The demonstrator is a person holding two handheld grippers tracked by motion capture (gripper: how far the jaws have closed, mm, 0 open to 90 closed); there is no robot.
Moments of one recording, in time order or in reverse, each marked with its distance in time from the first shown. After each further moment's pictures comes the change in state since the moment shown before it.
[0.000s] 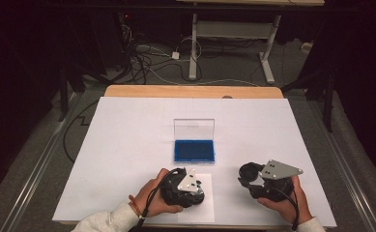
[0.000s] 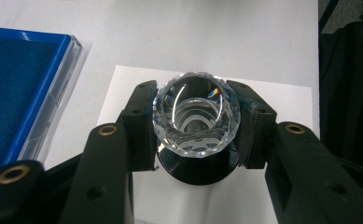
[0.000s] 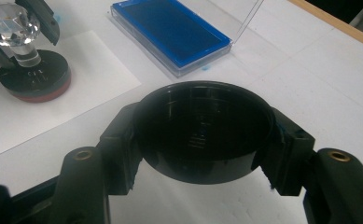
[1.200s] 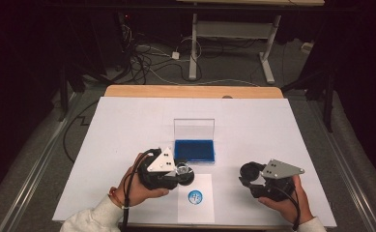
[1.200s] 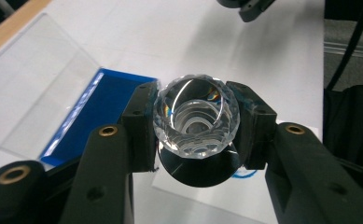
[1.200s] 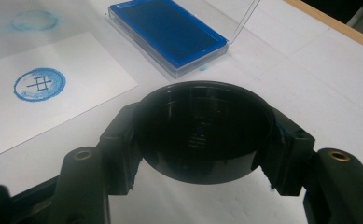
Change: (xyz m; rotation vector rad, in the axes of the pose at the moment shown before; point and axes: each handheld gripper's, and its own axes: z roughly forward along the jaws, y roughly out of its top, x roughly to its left) left arm 0.028 -0.005 -0.077 -0.187 0.117 -0.102; right arm -0.002 0.000 -0.002 -0.002 -0.006 0.006
